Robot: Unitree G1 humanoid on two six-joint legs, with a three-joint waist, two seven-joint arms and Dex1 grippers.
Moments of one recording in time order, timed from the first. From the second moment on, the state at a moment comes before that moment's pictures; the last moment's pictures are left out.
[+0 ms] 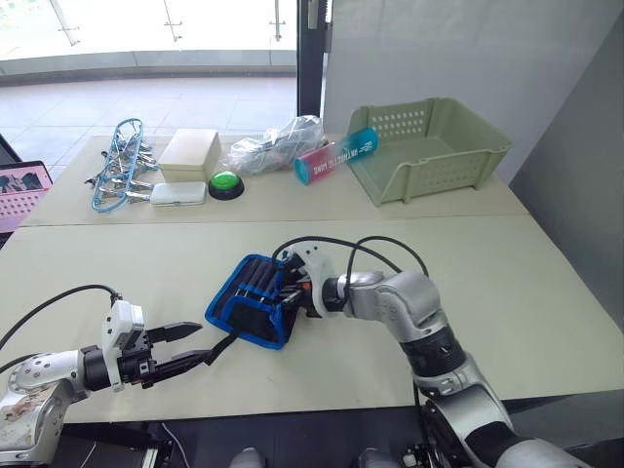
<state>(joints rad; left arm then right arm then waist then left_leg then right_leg) 0.09 0.79 0.31 -0.02 -0.57 0.22 -1.28 -0.78 -0.02 0.29 0.05 0.43 1.16 0.32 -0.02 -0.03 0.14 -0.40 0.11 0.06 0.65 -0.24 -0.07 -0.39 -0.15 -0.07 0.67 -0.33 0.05</state>
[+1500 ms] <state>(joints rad) -0.02 0.80 0.32 -0.02 -0.61 0.43 -1.17 -0.62 -0.09 0.32 0.25 0.18 0.43 0.64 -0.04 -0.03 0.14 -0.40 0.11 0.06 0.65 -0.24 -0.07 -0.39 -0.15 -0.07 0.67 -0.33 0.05</state>
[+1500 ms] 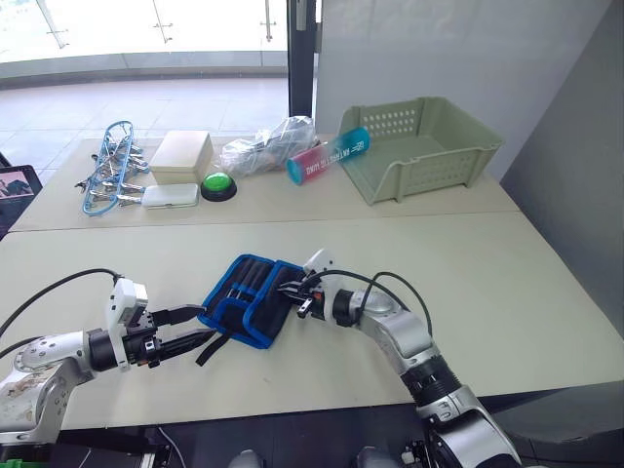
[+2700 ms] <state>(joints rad) -0.36 0.68 0.23 0.24 -0.63 0.94 -0.93 -0.62 -0.08 0.33 0.20 0.10 0.54 0.56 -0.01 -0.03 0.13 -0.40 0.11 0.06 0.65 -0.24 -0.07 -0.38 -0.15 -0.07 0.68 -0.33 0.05</state>
